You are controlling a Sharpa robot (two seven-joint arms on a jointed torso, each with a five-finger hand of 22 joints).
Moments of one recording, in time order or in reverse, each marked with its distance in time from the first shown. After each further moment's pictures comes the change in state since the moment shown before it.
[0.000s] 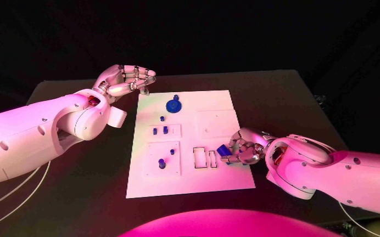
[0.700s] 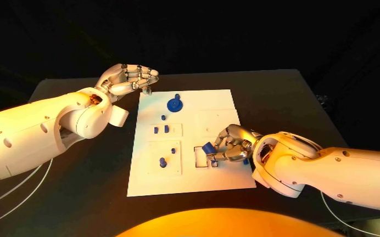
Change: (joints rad) left arm 0.000 0.004 0.000 -0.005 0.000 0.028 0.000; left_hand 0.000 0.000 -0.007 -0.001 0.000 0.000 0.000 0.000 0.001 -0.007 0.000 0.004 0.000 -0.004 0.004 0.000 -0.001 0.000 0.000 0.000 -0.005 -0.004; right arm 0.034 0.083 0.002 0.031 0.141 -0.043 0.003; right_hand 0.014 -0.014 0.037 0.002 -0.024 0.005 0.005 -0.005 -0.006 0.003 -0.003 0.000 0.000 -0.002 -0.005 0.000 0.000 0.000 0.000 0.000 0.000 0.001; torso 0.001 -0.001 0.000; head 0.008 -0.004
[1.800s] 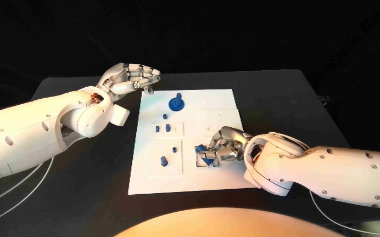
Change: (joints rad) left arm 0.000 -0.008 0.000 0.005 -0.001 0.011 -0.001; left_hand 0.004 0.004 0.000 0.000 0.000 0.000 0.000 0.000 0.001 -0.004 0.004 0.000 0.000 0.000 0.000 0.004 -0.001 0.000 0.000 0.000 0.000 -0.001; right arm -0.007 0.081 0.002 -0.050 0.037 0.012 -0.037; right_hand -0.109 0.055 0.000 0.000 0.020 0.013 0.011 0.008 0.000 -0.004 -0.004 0.000 0.000 0.000 0.000 0.002 0.001 0.000 0.000 0.000 -0.001 0.000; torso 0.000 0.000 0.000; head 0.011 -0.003
